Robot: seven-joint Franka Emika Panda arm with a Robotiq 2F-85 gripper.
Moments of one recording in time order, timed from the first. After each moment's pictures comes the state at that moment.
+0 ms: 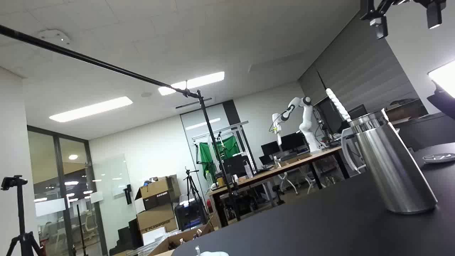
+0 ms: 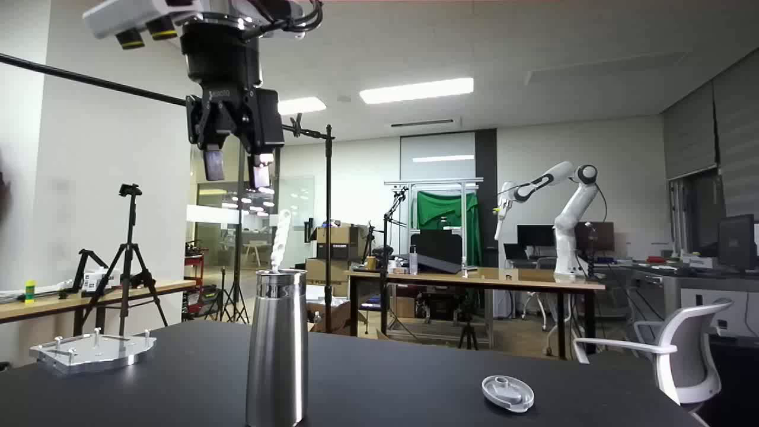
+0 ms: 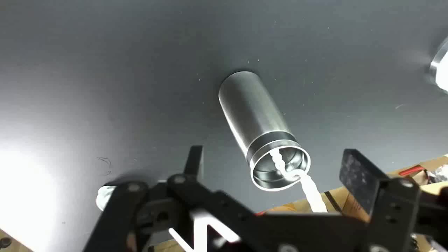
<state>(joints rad) -0.04 -0.89 -0.09 -2.79 0.13 2.19 -0.01</state>
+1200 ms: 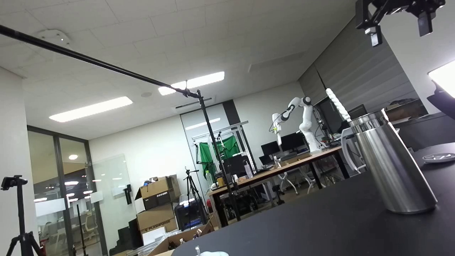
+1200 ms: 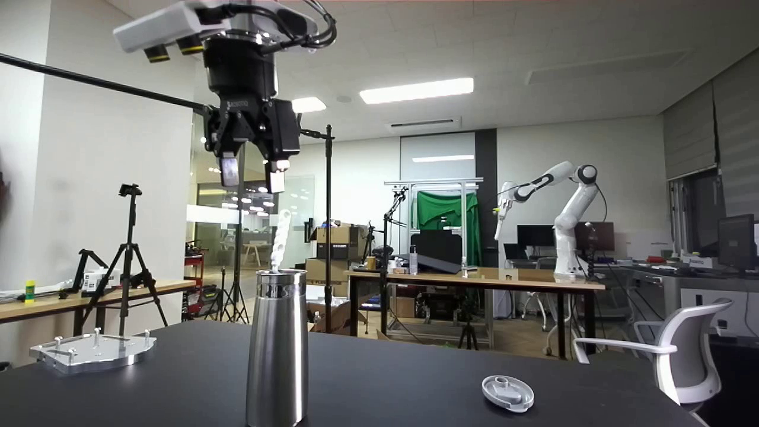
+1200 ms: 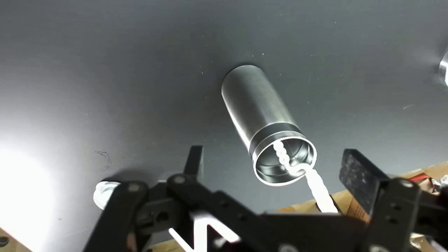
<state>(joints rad) -0.03 -0.78 -0.09 -2.73 0.13 2.22 -0.02</state>
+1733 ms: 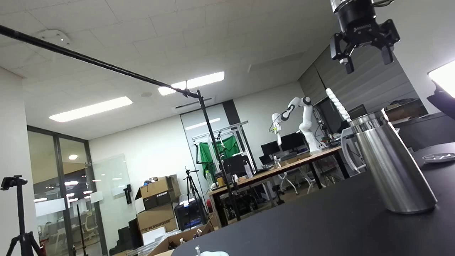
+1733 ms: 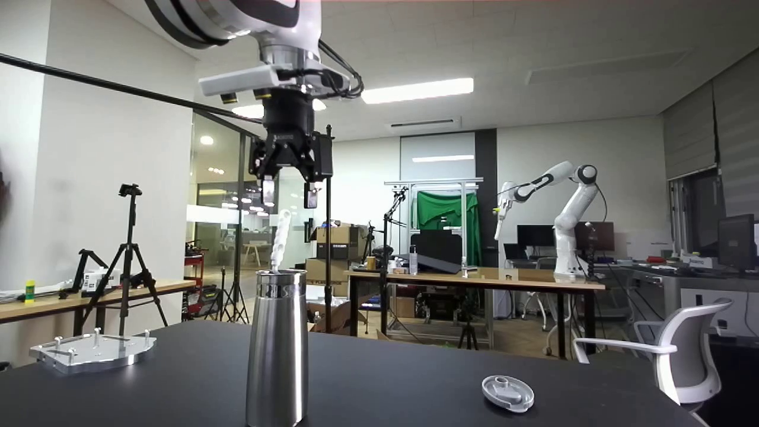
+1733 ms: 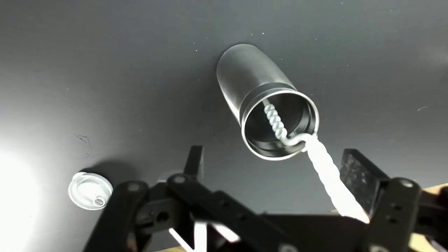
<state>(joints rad) 0.00 -0.38 -0.04 -2.42 0.13 2.20 -0.02</state>
